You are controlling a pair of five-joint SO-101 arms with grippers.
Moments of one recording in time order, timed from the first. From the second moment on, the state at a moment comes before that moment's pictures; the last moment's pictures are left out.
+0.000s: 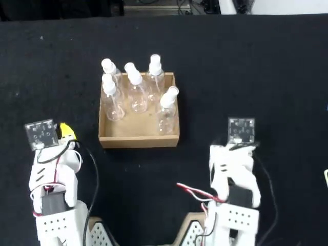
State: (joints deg) left arm -17.8 -103.6 95.7 38.3 0.0; right arm 13.0 -93.8 96.7 46.8 9.5
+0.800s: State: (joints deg) left arm -16.5 -103.2 96.1 58.4 0.1; right arm 14.9 -103.0 96.7 73.3 10.0
